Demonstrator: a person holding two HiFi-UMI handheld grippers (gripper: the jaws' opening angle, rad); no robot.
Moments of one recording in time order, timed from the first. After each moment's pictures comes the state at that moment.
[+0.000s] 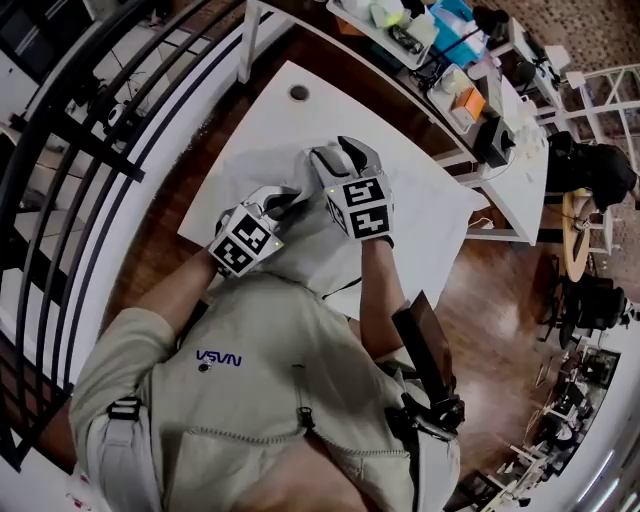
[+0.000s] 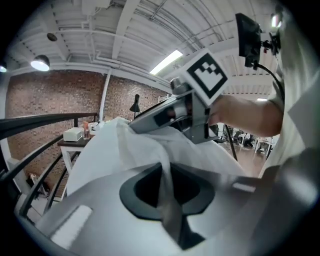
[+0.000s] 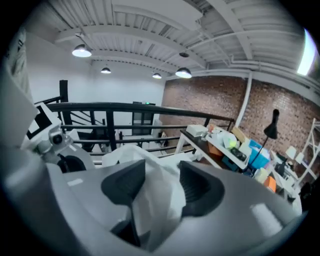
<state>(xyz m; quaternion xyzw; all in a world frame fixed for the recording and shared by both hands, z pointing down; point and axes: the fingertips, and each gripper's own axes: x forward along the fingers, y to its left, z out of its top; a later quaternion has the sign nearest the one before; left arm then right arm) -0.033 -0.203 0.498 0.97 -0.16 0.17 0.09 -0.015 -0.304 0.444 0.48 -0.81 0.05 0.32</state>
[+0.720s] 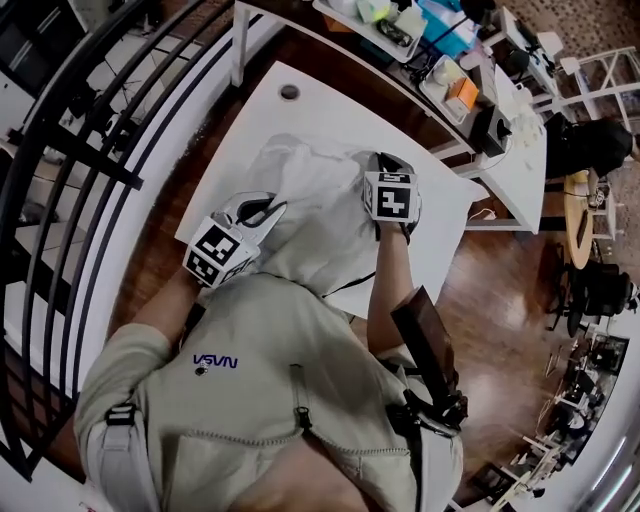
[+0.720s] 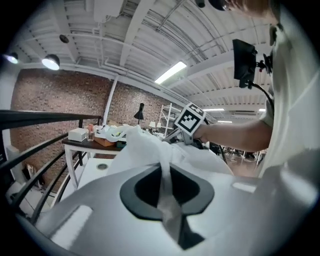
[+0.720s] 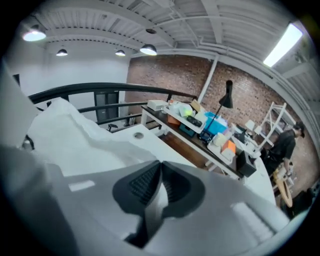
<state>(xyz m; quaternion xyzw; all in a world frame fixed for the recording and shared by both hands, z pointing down) -0.072 -0.197 0.482 0.97 -0.18 0.10 0.11 0.137 -0.294 0.486 0.64 -0.65 0.14 0.38</state>
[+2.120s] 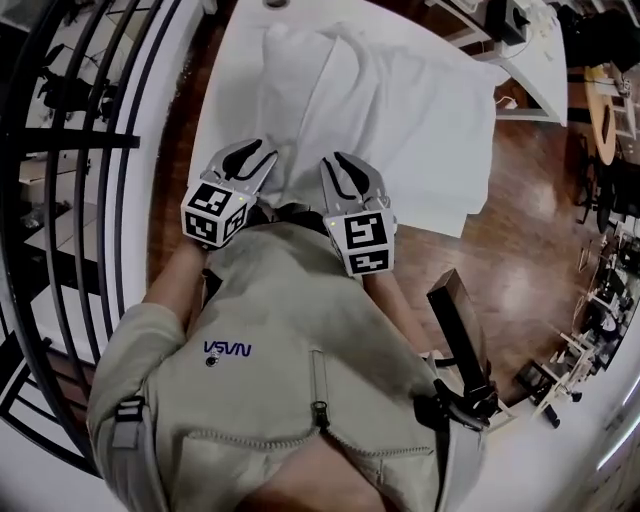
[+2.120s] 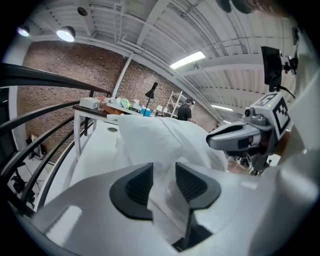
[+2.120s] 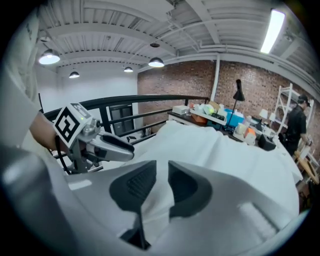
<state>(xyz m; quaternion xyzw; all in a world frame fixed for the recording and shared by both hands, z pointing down) -0.138 -0.167 0.562 0.94 -0.19 0.16 0.23 -0.060 -0.122 0.498 0.59 -0.73 0.17 0.29</state>
